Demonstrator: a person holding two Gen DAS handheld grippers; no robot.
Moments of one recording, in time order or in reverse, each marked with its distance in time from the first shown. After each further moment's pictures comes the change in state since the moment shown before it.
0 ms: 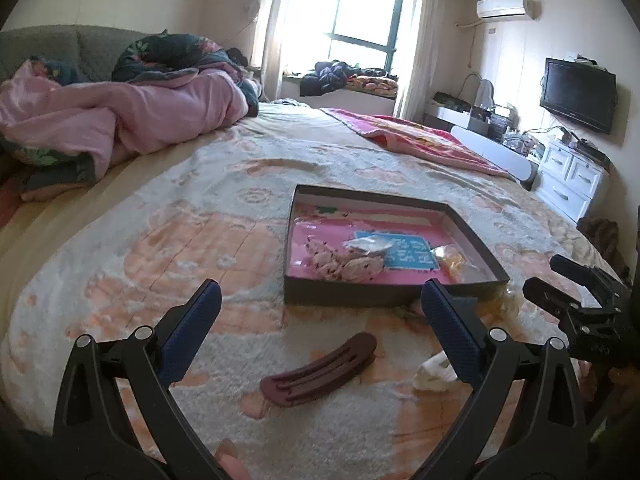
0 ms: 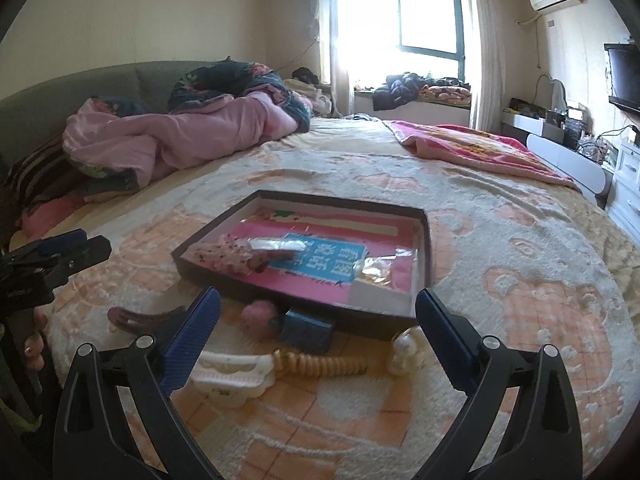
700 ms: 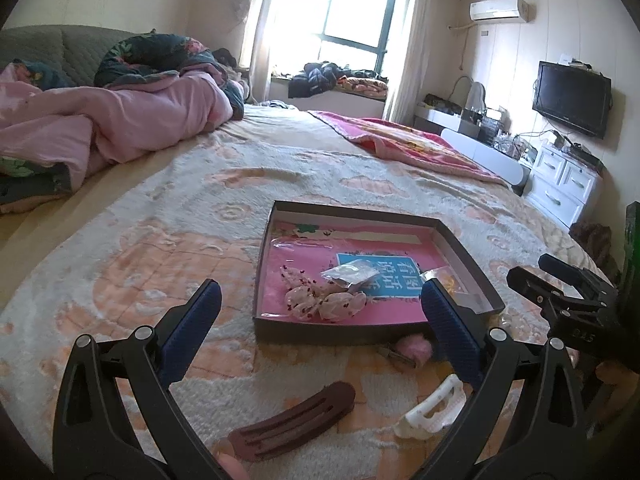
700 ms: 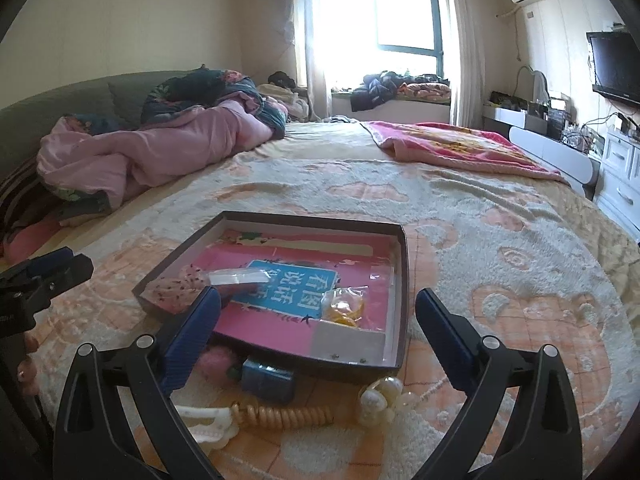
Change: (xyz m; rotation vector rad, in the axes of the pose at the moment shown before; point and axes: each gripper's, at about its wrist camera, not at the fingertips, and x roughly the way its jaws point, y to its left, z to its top) left arm 0.029 -0.014 0.029 0.002 -0.012 -0.048; right arm 0.030 -0.034 0.031 0.058 -0.017 -0.061
